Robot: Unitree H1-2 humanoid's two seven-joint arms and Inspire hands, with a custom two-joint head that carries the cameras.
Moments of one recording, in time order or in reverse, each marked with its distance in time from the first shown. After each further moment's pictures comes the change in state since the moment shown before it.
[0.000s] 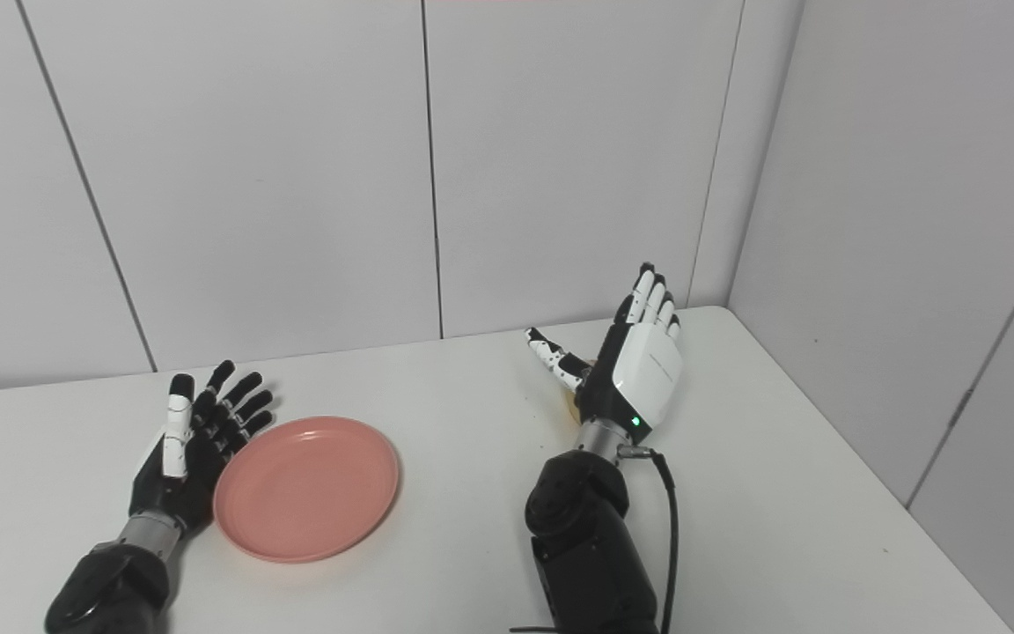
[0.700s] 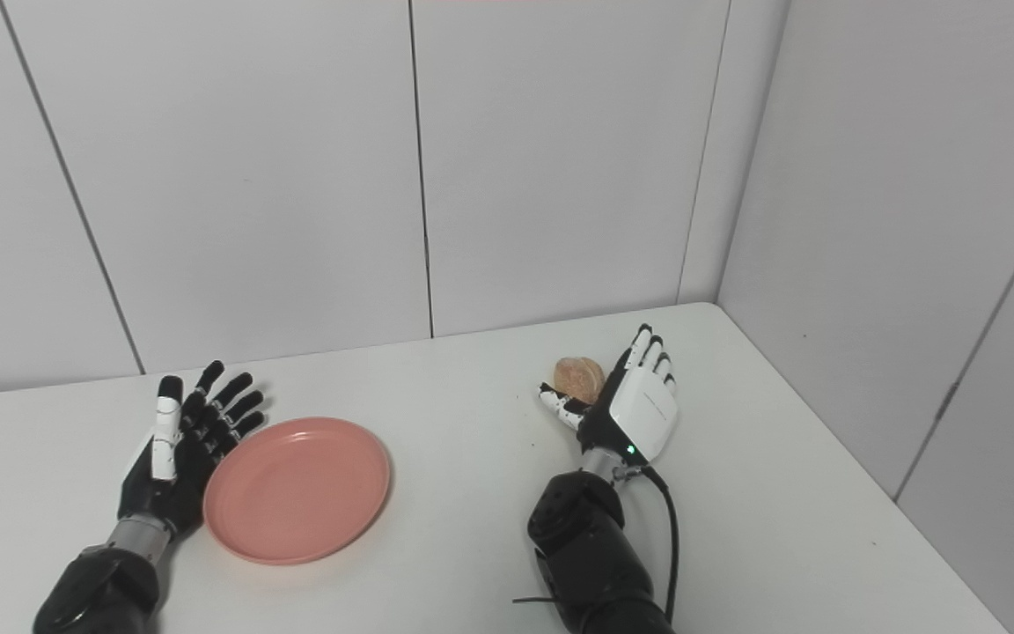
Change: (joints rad) left arm 0.005 -0.001 -0.001 -0.011 0.000 -0.001 -0.002; right arm -0.079 -0.059 0.064 0.384 0.148 -0.036 -0.101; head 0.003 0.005
